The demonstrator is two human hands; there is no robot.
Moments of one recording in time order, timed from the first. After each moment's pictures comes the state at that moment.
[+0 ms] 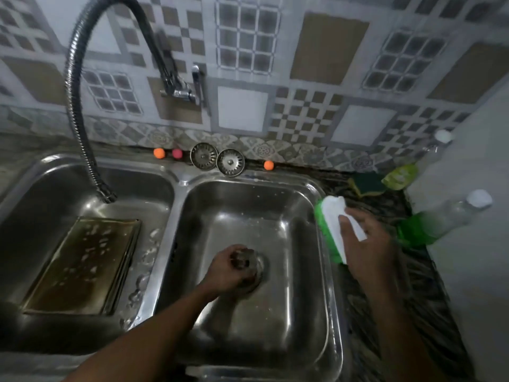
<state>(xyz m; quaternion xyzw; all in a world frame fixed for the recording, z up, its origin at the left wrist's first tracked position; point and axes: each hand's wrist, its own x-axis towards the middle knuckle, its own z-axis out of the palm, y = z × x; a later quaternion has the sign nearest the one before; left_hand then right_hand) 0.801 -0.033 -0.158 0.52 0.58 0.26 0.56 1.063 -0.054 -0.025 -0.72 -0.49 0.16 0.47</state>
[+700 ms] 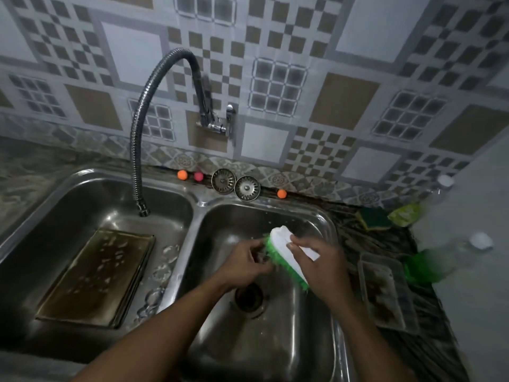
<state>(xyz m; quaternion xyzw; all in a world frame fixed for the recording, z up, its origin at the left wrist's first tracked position) 0.804 0.002 -0.080 0.58 0.45 0.35 0.58 0.986 -0.034 -0.023 -0.62 -0.63 0.24 0.41</state>
